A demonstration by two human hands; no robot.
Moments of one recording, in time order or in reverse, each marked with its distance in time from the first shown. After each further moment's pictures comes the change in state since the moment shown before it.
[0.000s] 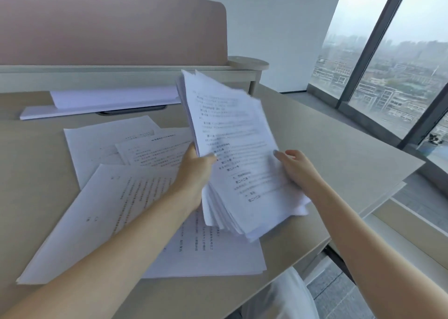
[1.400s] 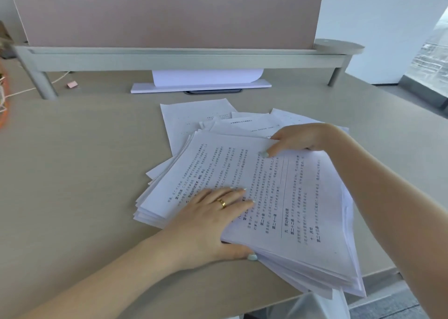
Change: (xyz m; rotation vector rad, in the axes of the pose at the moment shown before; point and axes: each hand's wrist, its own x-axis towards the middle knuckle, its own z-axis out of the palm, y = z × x) left_hand -0.106 -0.037 -0.126 1.357 -0.393 0.335; right_hand -0.012 -0.121 0.102 -0.656 -0.879 -0.270
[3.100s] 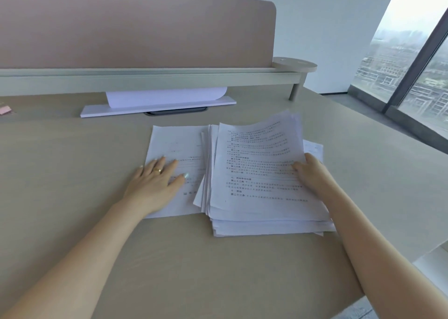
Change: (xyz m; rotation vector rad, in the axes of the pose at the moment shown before) left_hand 0.111 -0.097 -0.015 0.043 0.001 -0.478; right_hand -0.001 0.104 0.016 0.394 0.763 0.362
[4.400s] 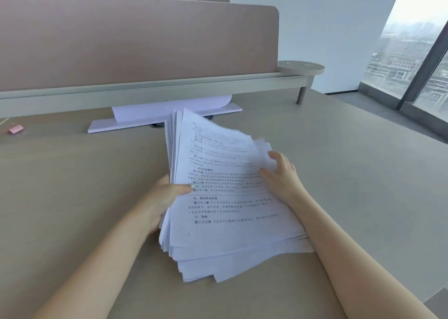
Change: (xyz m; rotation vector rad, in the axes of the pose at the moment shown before) left_hand -0.005 0.024 -0.024 -1.265 -0.071 -0.232; right_hand -0.006 -0.045 0.054 0.080 -0.048 -0.300
